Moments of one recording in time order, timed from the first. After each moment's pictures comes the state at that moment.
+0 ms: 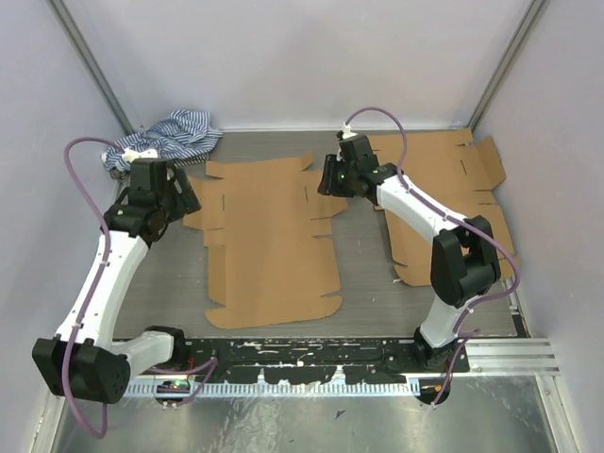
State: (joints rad) left arm -0.15 1.15 1.12 -0.73 -0.24 -0.45; right arm 0.45 1.73 1.37 -0.38 -0.08 0.45
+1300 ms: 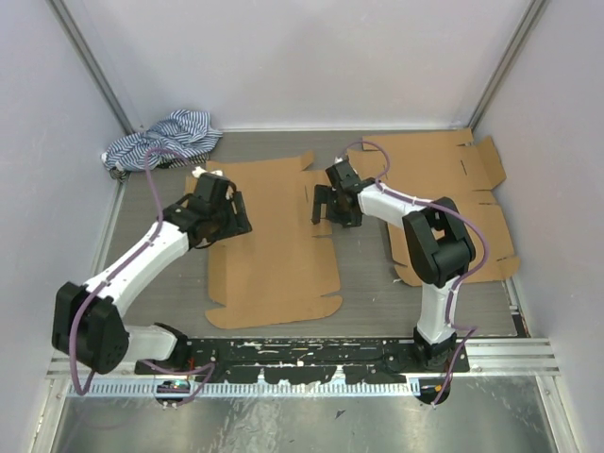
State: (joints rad) left arm -0.43 1.29 1.00 -0.60 -0.09 -0.61; right arm 0.48 1.94 1.31 -0.43 0.00 0.51
